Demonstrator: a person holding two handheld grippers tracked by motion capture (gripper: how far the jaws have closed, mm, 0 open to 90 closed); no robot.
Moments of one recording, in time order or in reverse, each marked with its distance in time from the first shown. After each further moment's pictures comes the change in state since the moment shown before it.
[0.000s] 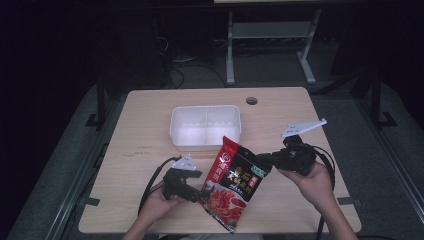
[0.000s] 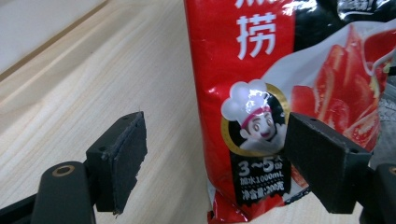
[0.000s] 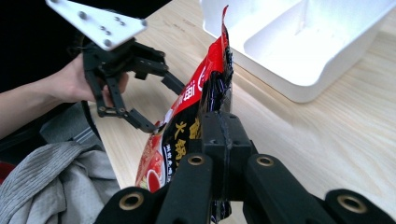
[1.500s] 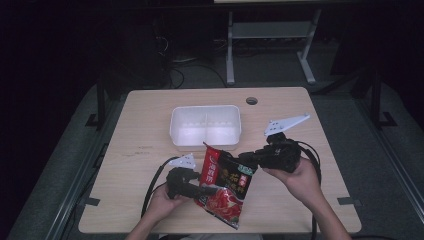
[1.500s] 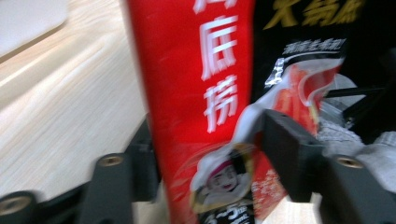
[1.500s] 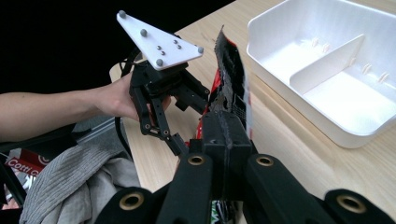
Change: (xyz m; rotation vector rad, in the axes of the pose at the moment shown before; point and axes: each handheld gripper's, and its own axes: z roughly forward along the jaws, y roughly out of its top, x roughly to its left) left arm 0.001 0.002 0.004 -0.106 -0.158 -0.028; right arm 0.028 0.028 0.015 -0.008 0.098 -0.104
